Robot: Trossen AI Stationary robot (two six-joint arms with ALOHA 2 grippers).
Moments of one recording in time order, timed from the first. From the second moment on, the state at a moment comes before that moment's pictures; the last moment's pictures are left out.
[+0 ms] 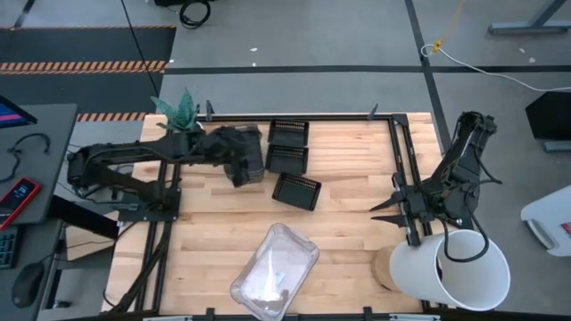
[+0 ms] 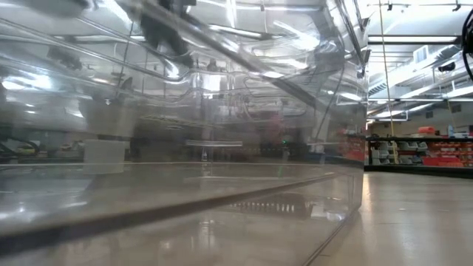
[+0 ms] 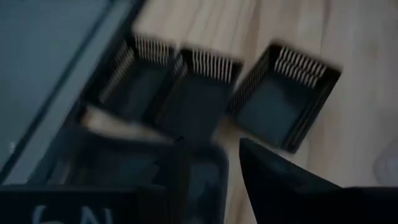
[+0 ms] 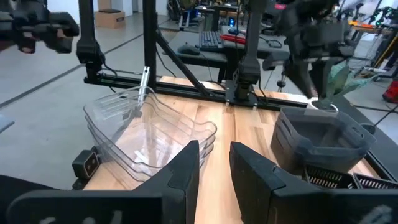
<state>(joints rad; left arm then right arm) 0.18 1.24 1.08 -0.60 -0.18 0.00 0.97 0.73 0.76 -0.34 0.83 0.14</state>
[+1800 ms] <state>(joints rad) -0.11 0.60 0.12 0.63 -0.39 0.01 0.06 1.08 0.77 -0.12 0.25 0.08</state>
